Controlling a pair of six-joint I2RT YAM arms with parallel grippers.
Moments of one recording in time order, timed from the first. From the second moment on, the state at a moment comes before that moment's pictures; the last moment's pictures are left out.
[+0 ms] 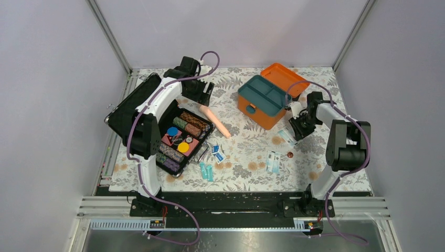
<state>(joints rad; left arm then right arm) -0.32 1.99 1.79 -0.82 0.21 0.13 -0.08 1.75 1.10 -0.76 -0.24 -0.66</state>
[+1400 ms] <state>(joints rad) -0.31 1.90 1.69 -0.66 0.28 0.10 0.02 1.75 1.24 -0.93 -0.18 -0.51</state>
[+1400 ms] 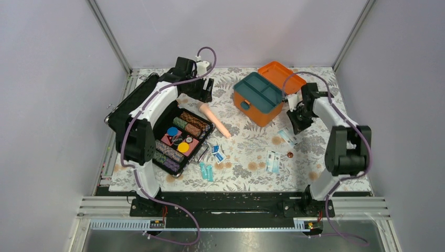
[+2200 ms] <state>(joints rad) -0.90 2.13 1.77 -0.18 0.53 0.19 -0.39 1.39 1.06 -0.80 -0.36 0.02</state>
